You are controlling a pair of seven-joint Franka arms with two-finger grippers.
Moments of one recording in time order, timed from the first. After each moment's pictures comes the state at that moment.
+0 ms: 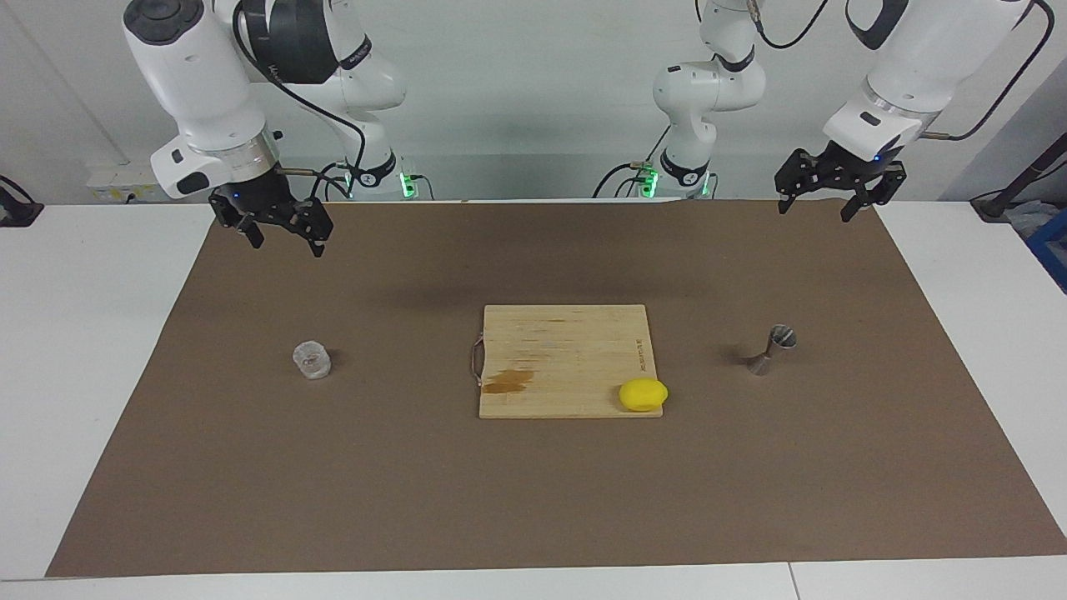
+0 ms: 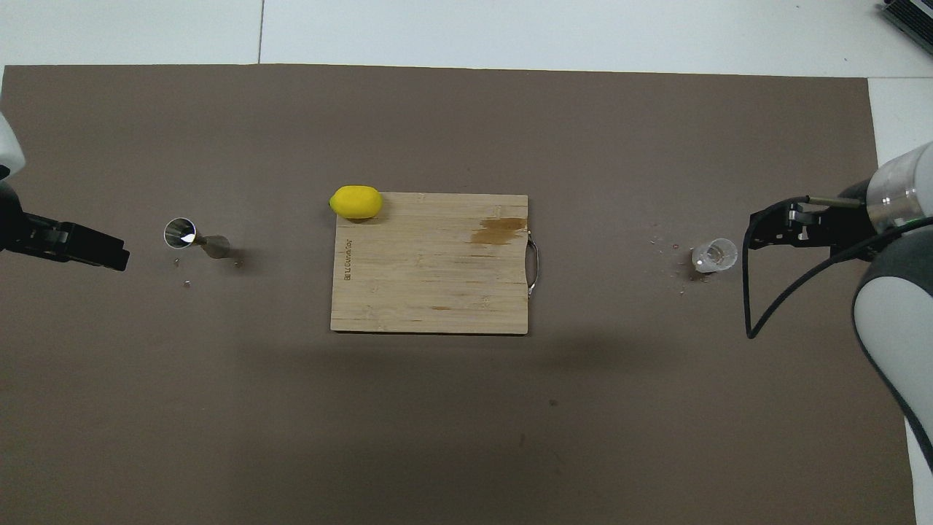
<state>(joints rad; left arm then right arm) 0.00 -0.03 -0.09 -1.57 -0.02 1.49 0.15 0.03 -0.02 0.03 -1.70 -0.03 1.66 0.25</state>
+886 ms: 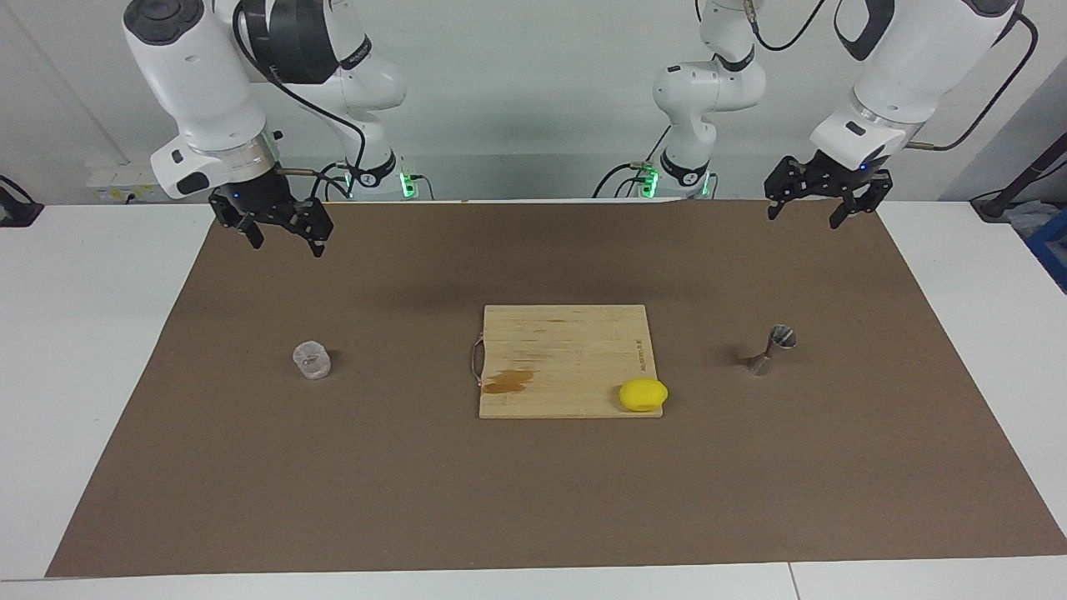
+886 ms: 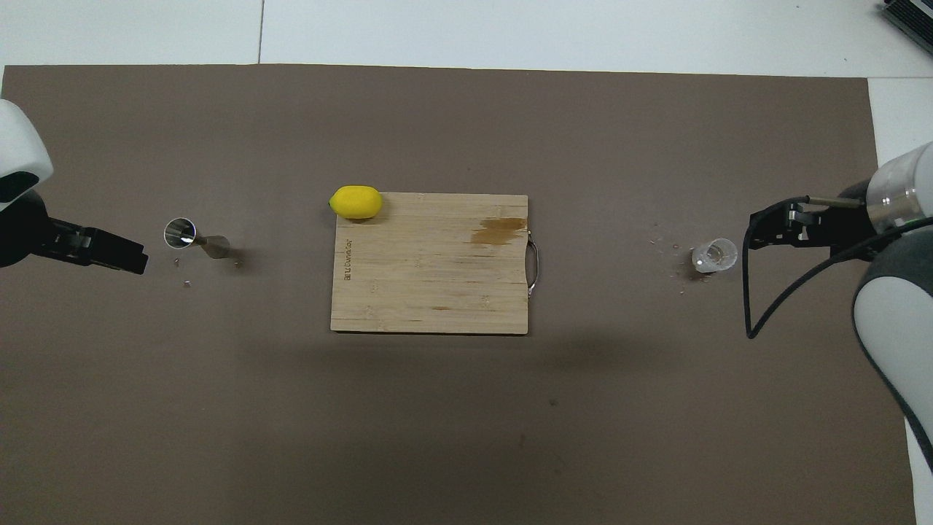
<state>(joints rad) 0.00 -0.04 -0.10 -1.62 -0.05 1.52 0.15 0.03 -0.02 0.03 -1.70 -0.03 1.66 0.25</state>
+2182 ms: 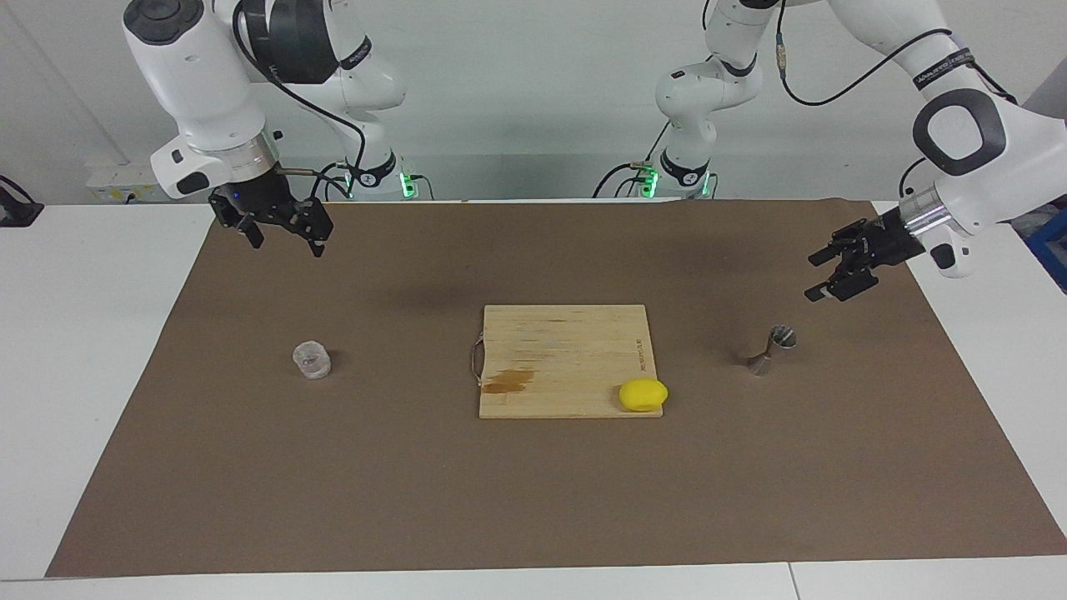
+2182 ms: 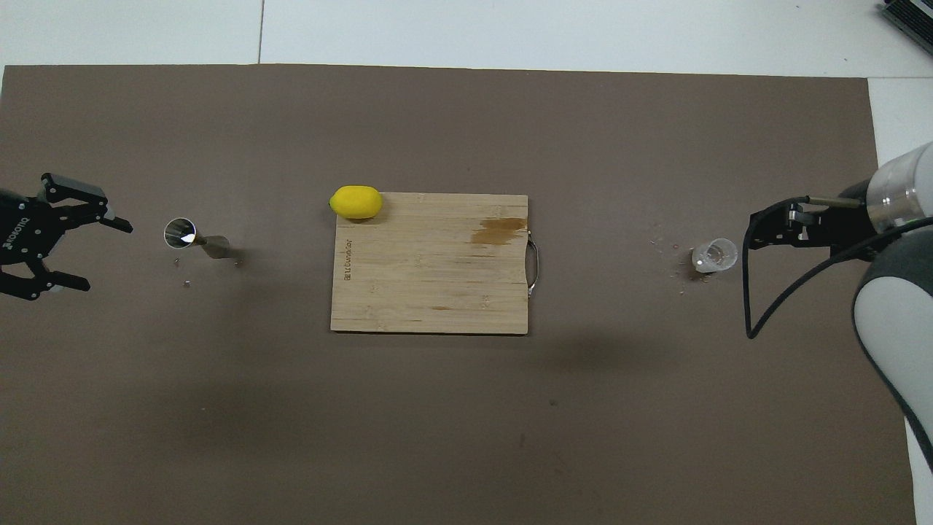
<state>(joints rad) 0.26 0.15 -0.05 -1.77 -0.53 1.67 -0.83 0.03 -0.02 0.03 -1.70 -0.03 1.66 0.25</state>
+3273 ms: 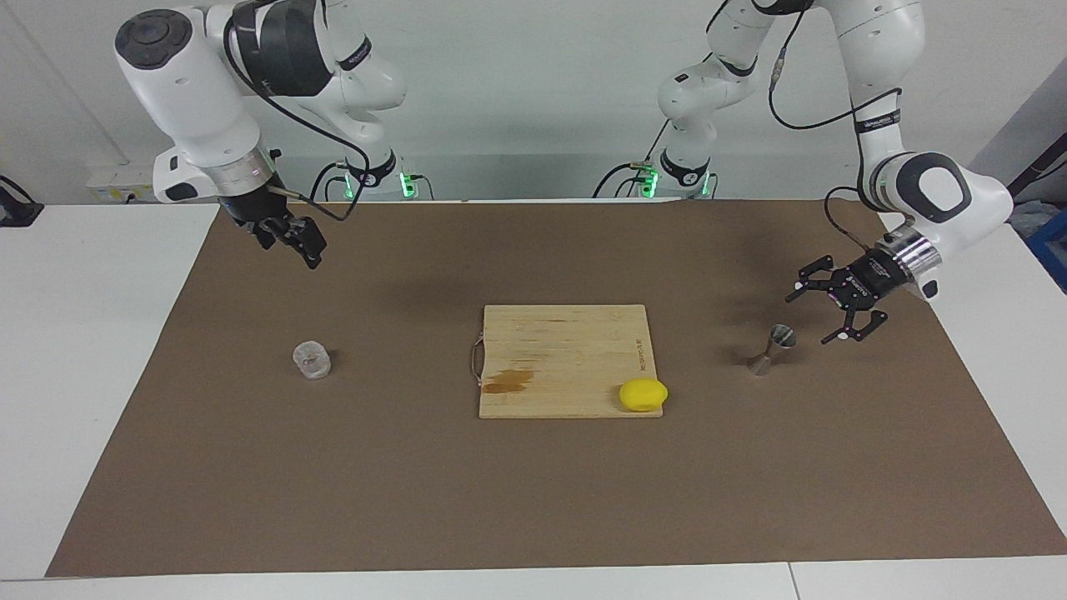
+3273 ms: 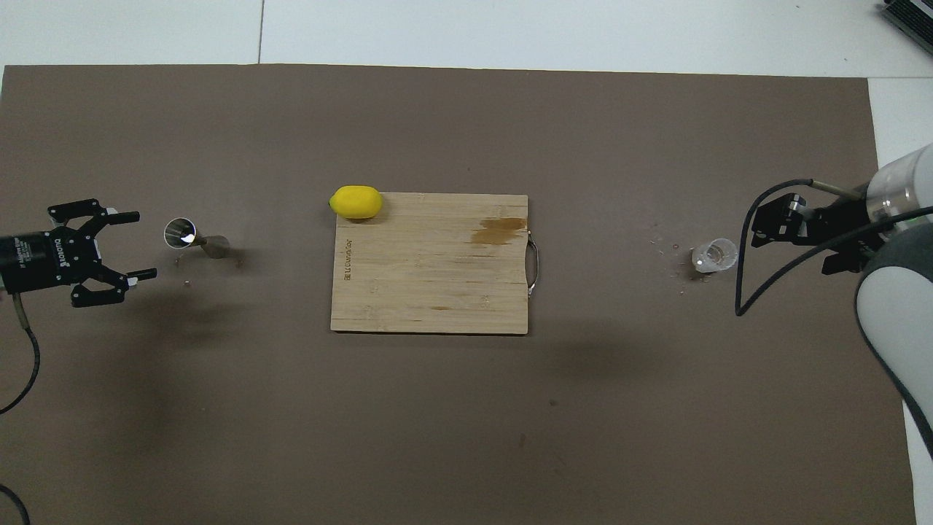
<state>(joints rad) 0.40 0.18 -0.05 -2.07 -1.06 1.94 -1.06 0.00 0.01 0.02 -1.72 0.03 1.67 0.61</state>
